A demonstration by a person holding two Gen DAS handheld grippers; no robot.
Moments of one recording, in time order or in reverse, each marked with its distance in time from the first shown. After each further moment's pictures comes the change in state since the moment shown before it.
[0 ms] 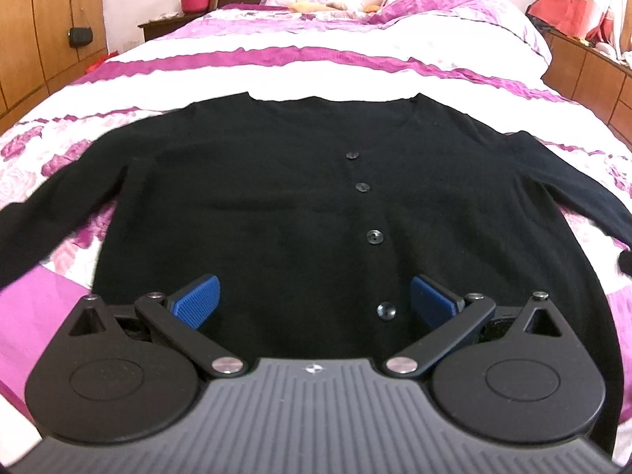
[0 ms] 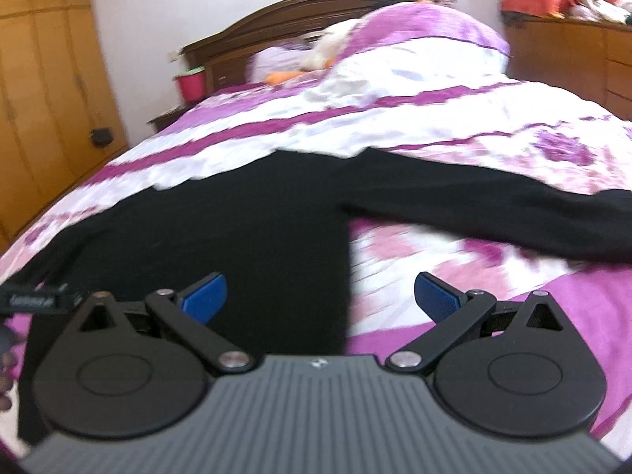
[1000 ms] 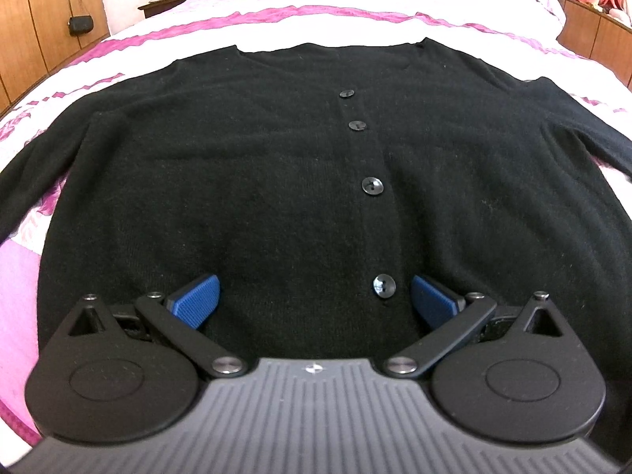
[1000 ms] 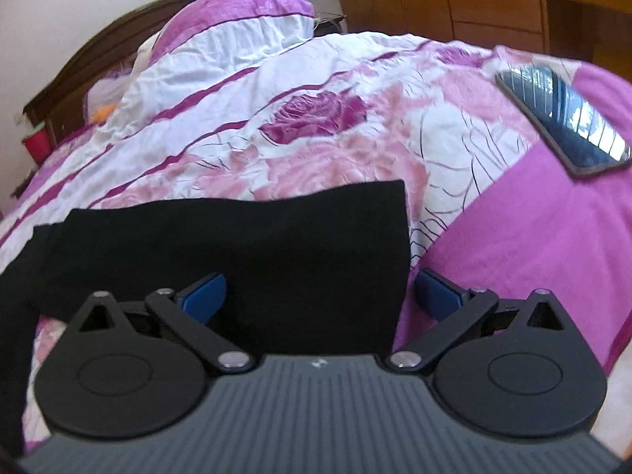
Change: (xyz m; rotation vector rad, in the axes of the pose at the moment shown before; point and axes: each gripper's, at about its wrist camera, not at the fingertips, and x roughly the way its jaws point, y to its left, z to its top) left arm 0.049 -0.018 -0.021 0.041 0.083 0.059; right arm 0.052 -0.211 0.011 0.280 0.015 -0.315
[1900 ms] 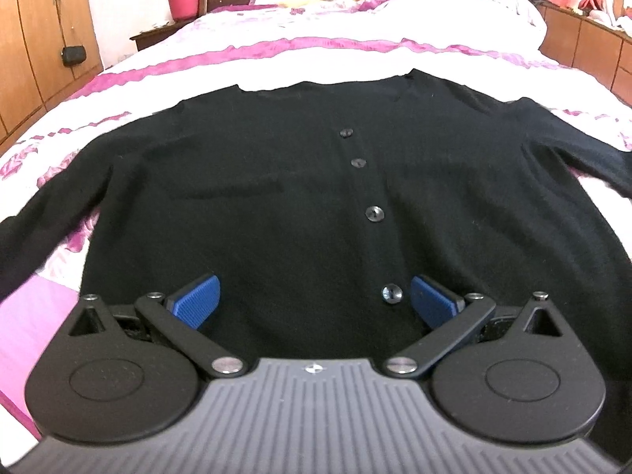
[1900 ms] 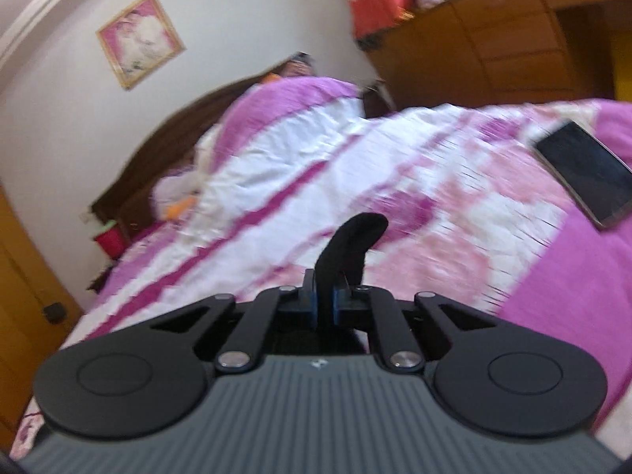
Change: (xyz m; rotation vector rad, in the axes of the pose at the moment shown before) left arm -0.041 0.012 0.003 0.055 -0.079 -0.016; right arm -0.084 0.033 0.049 0.138 -0.224 0.279
